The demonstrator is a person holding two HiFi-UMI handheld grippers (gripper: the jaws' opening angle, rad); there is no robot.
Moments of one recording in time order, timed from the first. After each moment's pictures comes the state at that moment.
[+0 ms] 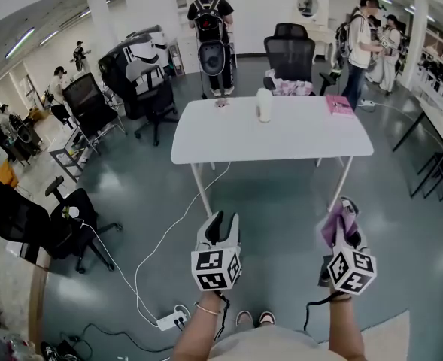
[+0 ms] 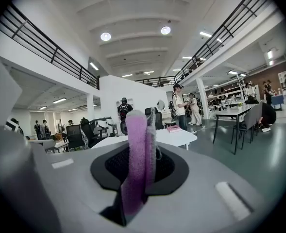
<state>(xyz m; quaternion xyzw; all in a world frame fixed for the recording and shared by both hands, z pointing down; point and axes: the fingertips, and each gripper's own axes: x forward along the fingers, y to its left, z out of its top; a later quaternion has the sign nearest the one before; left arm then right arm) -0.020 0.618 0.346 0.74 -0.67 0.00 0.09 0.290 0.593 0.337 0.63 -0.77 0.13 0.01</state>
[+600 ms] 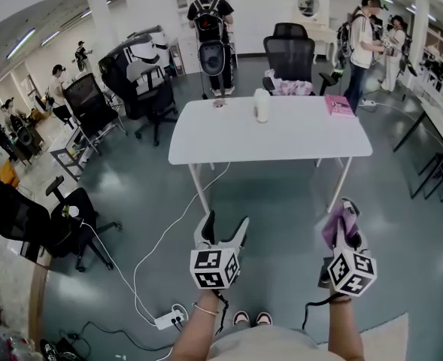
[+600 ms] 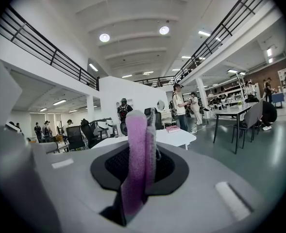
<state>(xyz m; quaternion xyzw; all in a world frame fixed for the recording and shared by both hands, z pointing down) 0.008 0.605 0.351 0.75 -0.65 -0.01 0.09 0.315 0.584 0.337 0.62 -0.77 0.14 0.00</state>
